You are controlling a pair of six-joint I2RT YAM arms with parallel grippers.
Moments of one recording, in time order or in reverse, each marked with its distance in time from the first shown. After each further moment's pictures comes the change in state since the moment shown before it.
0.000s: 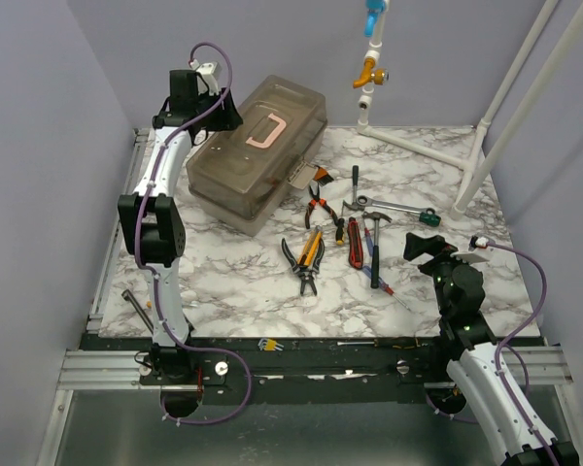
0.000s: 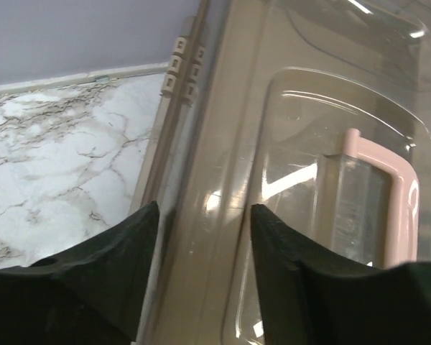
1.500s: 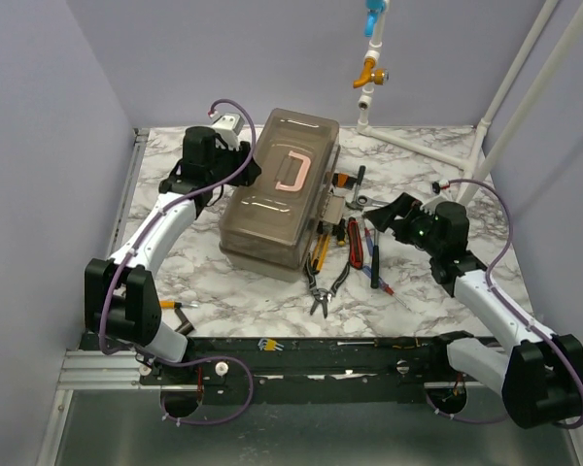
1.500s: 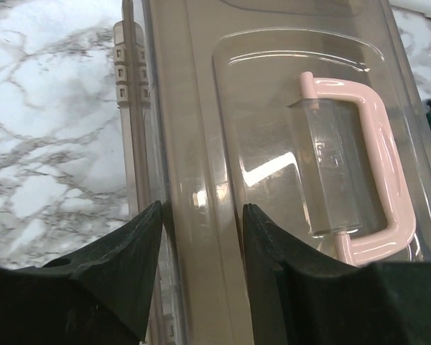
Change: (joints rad) left arm -0.185 -0.657 -0.903 0.298 -0.058 0.003; right arm 0.000 0.661 0.405 0.030 -0.512 0.108
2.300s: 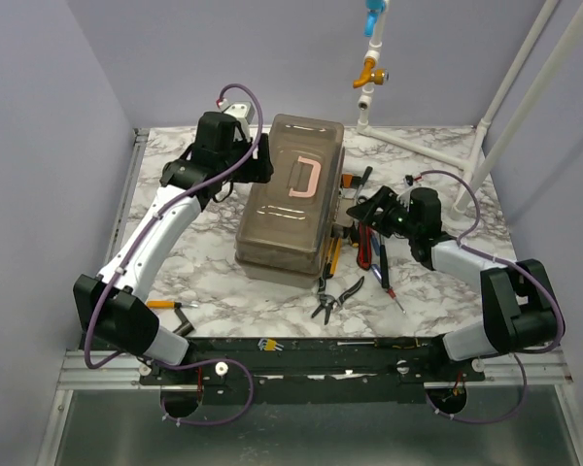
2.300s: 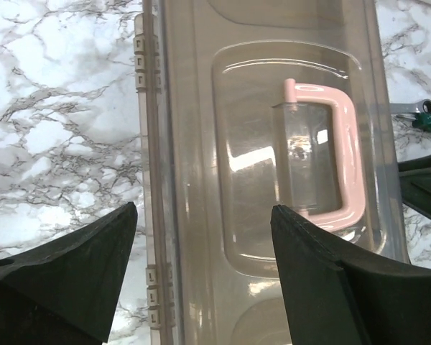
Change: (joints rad) left arm -0.146 -0.055 0.235 -0.378 -0.235 -0.125; right arm 0.043 0.394 0.106 0.208 -0.120 0.127
